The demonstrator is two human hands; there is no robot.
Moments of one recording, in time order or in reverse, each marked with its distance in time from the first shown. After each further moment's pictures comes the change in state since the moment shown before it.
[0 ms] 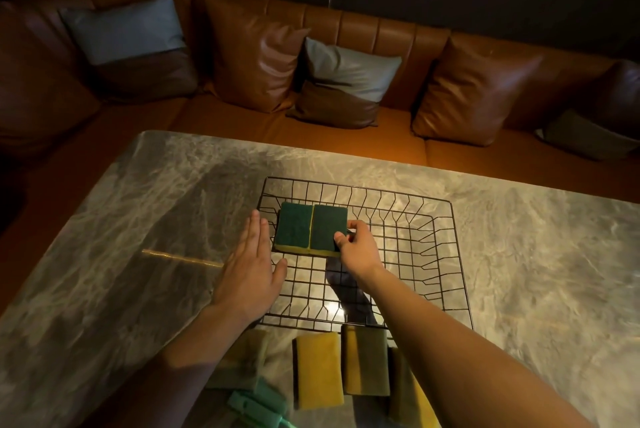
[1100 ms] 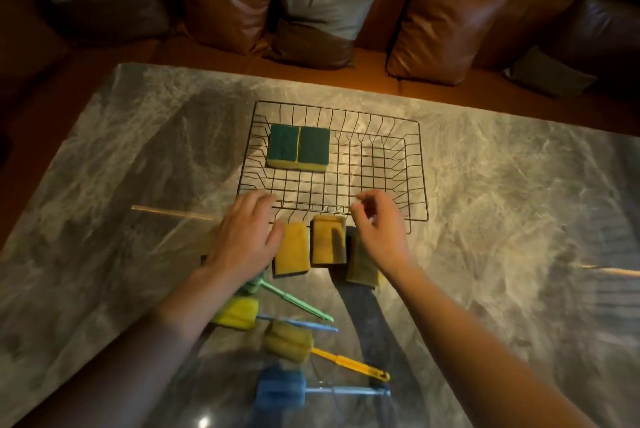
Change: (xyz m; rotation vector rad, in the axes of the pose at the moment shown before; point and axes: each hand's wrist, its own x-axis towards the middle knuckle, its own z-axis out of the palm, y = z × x) left_hand -0.130 0.058 -0.027 -0.179 0.100 0.233; right_hand -0.180 0.053 -0.091 -0.375 0.225 -0.387
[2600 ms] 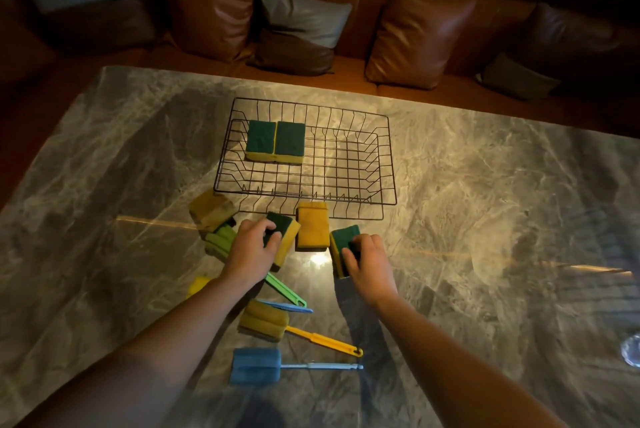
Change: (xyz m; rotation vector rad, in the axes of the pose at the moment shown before) left_hand -0.039 0.036 0.060 -0.304 -0.110 -0.358; right_hand -0.081 0.086 -0.005 -0.217 -0.145 0.132
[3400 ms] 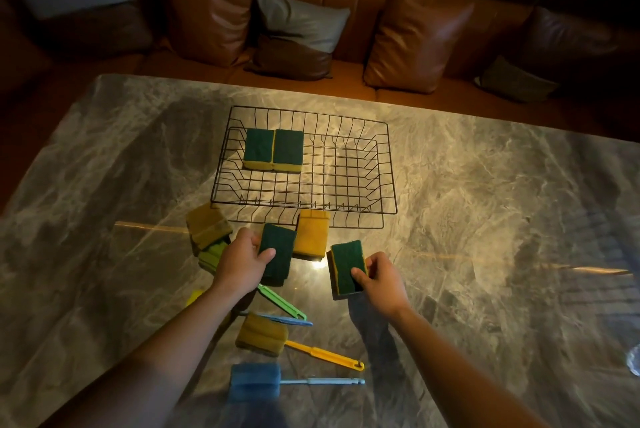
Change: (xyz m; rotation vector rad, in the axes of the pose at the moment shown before) left_hand 0.006 0.007 -0.017 -0.024 -0.083 -0.216; right_hand -0.001 0.023 -0.011 0.223 -0.058 0.222
